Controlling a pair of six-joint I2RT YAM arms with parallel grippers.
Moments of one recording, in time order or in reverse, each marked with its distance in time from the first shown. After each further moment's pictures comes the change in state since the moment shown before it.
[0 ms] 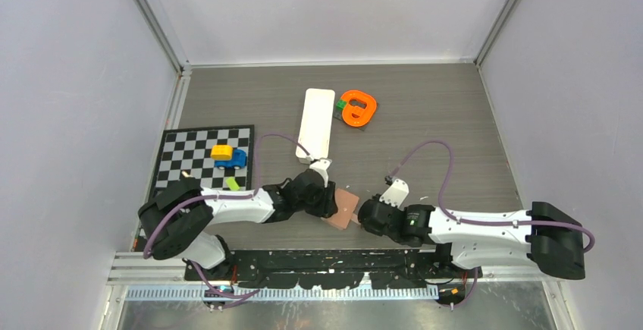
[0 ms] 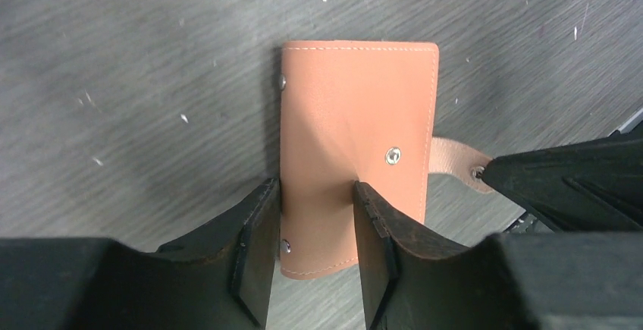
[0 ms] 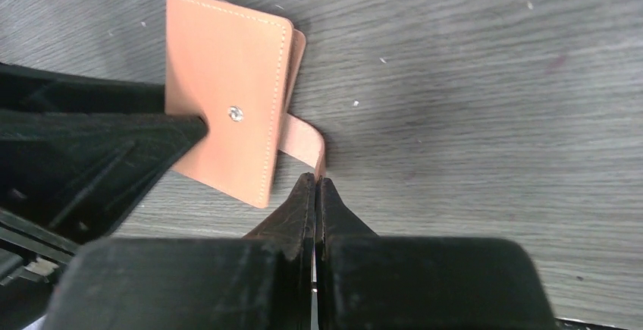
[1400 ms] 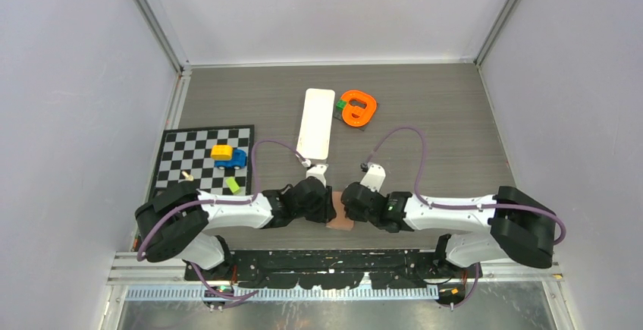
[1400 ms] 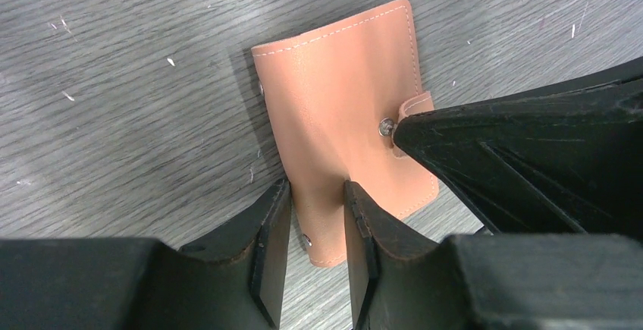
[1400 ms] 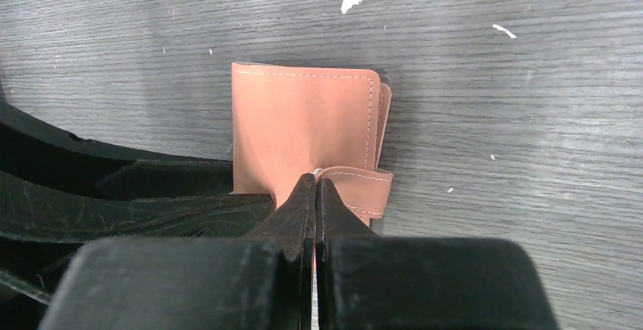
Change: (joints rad) left arm -0.072 -0.043 -0.036 -0.036 -0.070 -0.153; right arm -0.097 0.245 0.126 0.213 -0.060 -0.309
